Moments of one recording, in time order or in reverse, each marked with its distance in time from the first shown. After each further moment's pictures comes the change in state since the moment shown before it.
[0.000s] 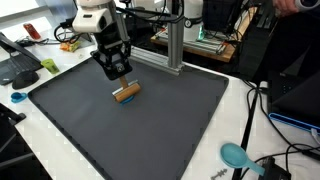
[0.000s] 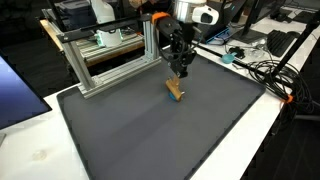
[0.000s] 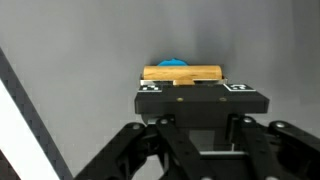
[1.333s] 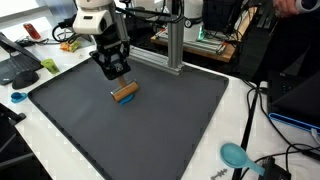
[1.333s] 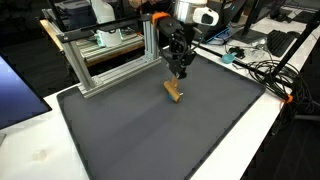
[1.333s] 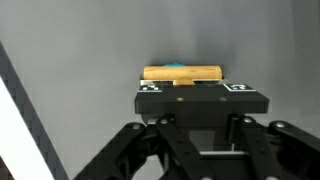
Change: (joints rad) arm 0.008 0.009 -0.008 0.011 -0.043 -0.011 0.001
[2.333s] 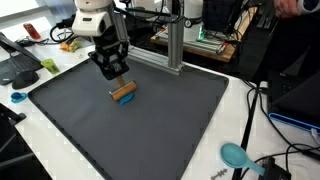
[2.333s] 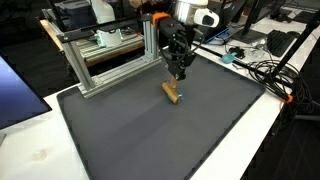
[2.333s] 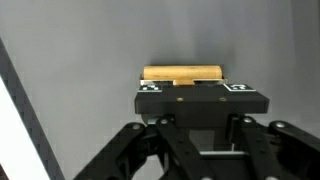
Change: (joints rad) arm 0.003 0.014 -0.004 0.021 -0.032 -0.018 0.000
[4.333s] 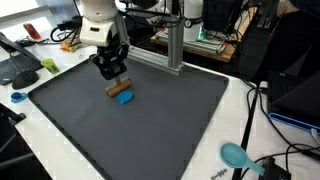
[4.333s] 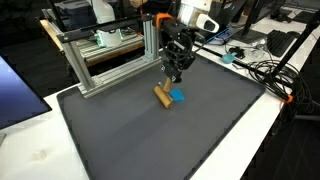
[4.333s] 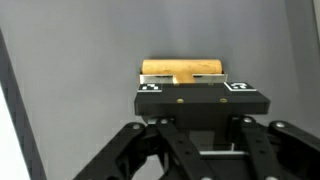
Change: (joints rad) arm 0.044 0.023 -0.019 0.010 -0.169 -0.028 0.101
